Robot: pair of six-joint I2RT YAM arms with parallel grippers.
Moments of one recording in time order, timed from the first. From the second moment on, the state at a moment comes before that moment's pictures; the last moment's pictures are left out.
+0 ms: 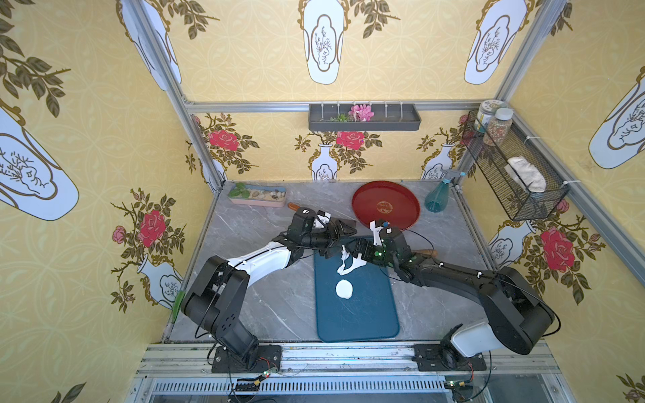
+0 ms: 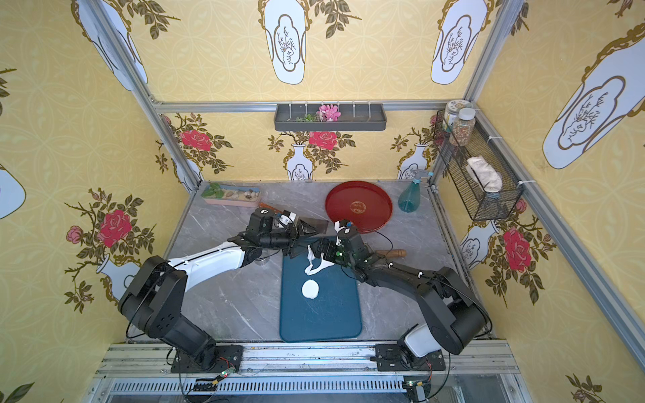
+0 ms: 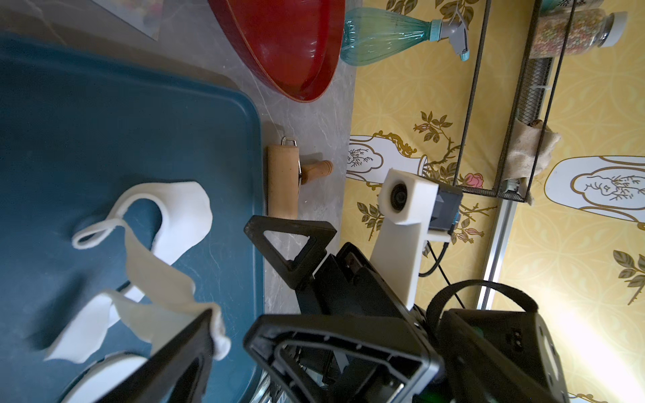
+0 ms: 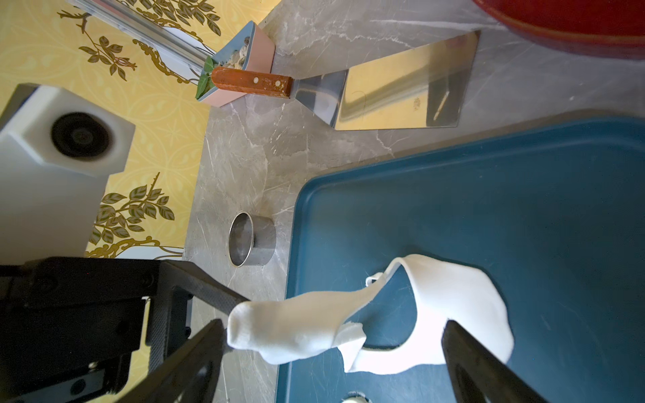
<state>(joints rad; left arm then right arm) -0.54 1.61 0.93 0.16 0.71 -1.18 0.59 1.48 0.71 0.18 -0.21 0.81</state>
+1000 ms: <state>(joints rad) -0.54 1.61 0.94 0.16 0.71 -1.17 0.60 1.54 0.73 0.23 -0.27 0.84</state>
